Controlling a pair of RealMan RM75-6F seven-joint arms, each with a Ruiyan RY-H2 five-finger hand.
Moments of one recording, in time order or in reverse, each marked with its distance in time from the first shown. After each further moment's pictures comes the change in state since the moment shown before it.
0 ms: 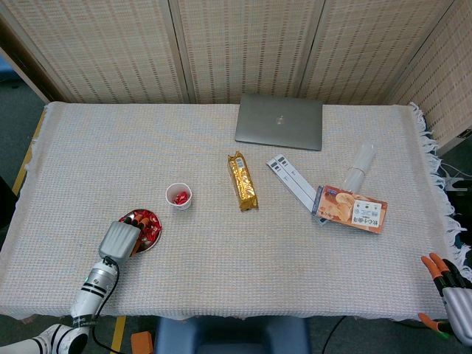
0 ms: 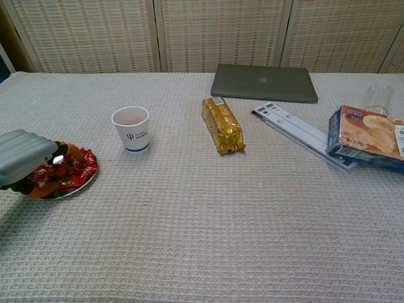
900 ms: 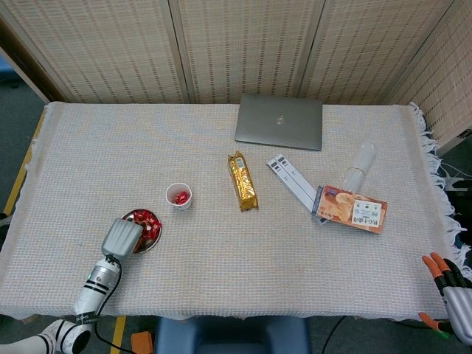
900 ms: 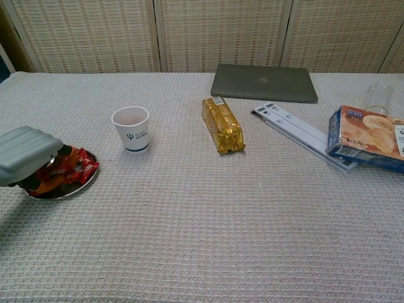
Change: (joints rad) left arm -0.008 -0.052 -0.007 0.106 0.062 0.034 -0.054; right arm 0.001 -0.003 0.003 -0.004 0.011 -0.004 -0.012
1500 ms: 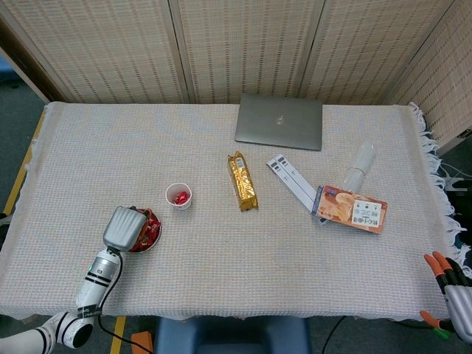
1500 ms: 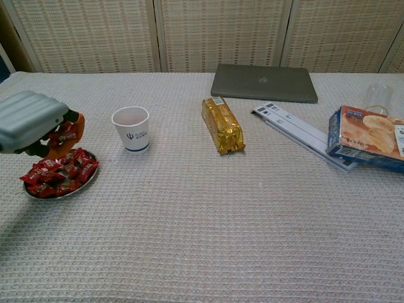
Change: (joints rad) left arm -0.046 0.072 -0.083 -0.156 0.018 0.044 0.039; right arm 0.004 0.001 0.009 -0.001 0.024 -0.009 0.001
